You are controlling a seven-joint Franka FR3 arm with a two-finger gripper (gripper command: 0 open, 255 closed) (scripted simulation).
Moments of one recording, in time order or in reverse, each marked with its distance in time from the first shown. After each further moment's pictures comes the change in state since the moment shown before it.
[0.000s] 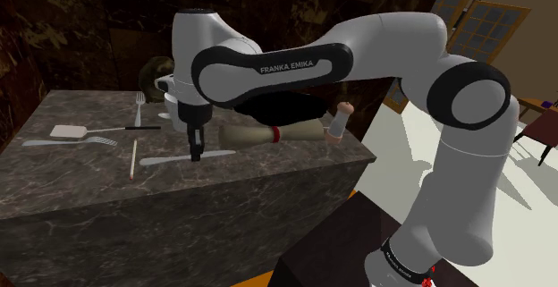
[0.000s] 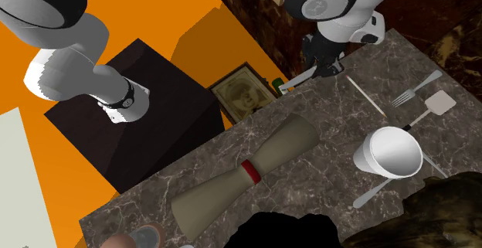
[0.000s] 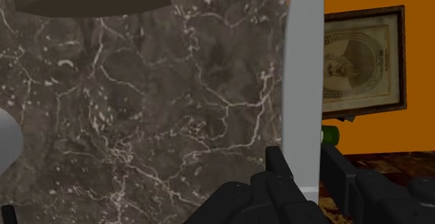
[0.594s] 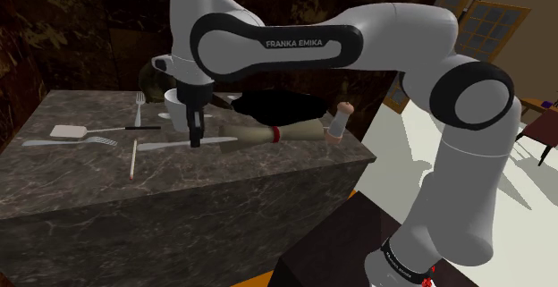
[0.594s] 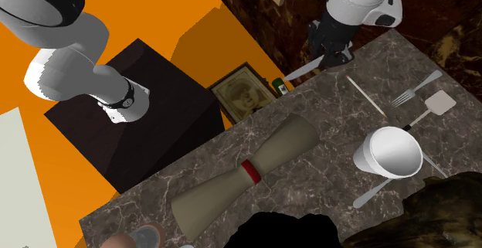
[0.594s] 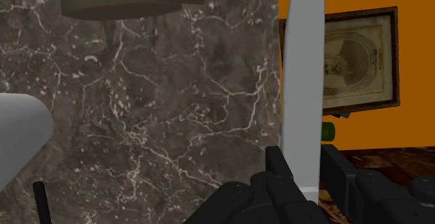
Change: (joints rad) arm 0.004 -0.009 0.003 0.107 0.005 -0.115 -0.004
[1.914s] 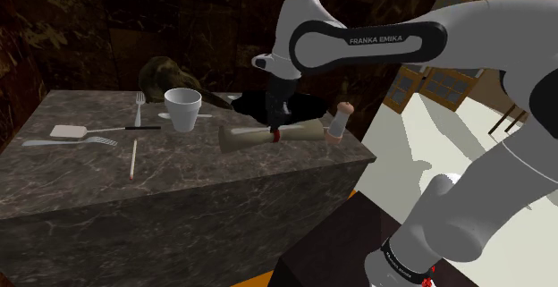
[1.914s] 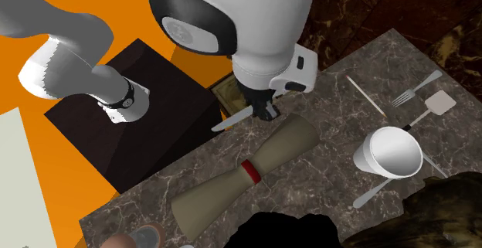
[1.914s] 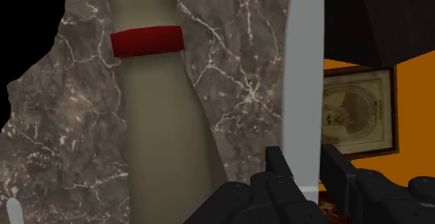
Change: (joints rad) arm -0.200 -0.504 -0.145 -0.591 0.119 0.100 -0.363
